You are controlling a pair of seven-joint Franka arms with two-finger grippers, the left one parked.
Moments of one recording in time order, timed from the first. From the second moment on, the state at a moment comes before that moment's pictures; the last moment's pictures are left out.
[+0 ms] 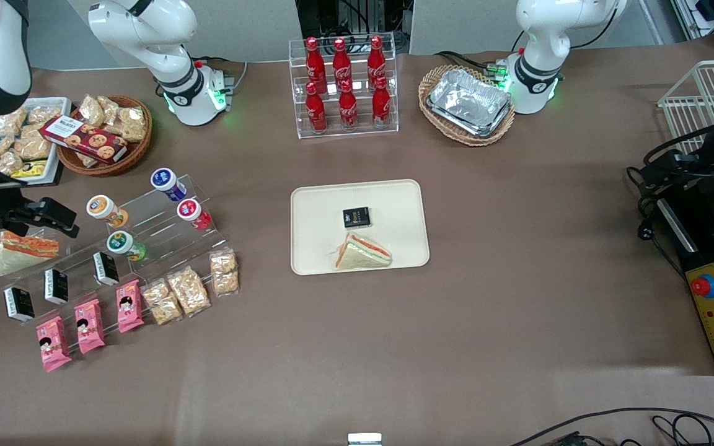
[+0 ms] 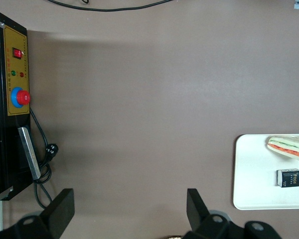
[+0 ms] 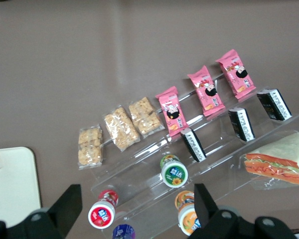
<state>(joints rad) -0.01 0.02 -0.02 -1.66 0.00 1.77 0.04</state>
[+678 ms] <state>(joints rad) 0.01 0.00 -0.04 -1.70 0.00 1.76 -0.07</state>
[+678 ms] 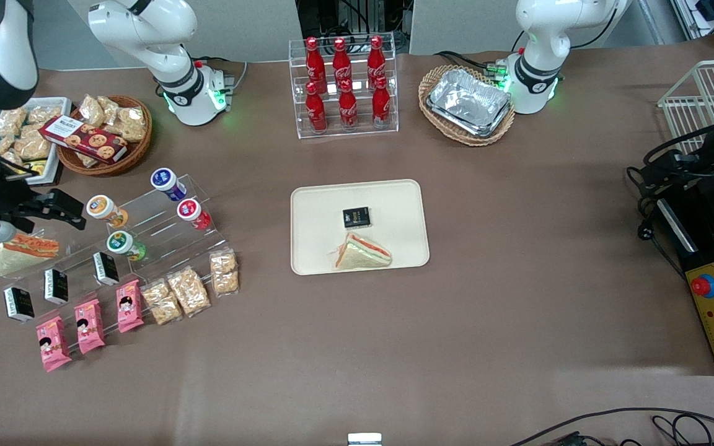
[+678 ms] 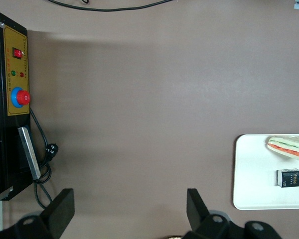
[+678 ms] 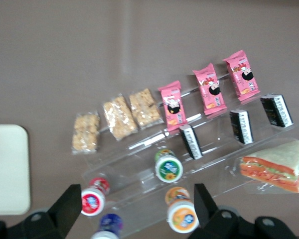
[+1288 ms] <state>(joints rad) -0.13 -0.06 -0.06 -1.94 0.00 1.93 -0.37</state>
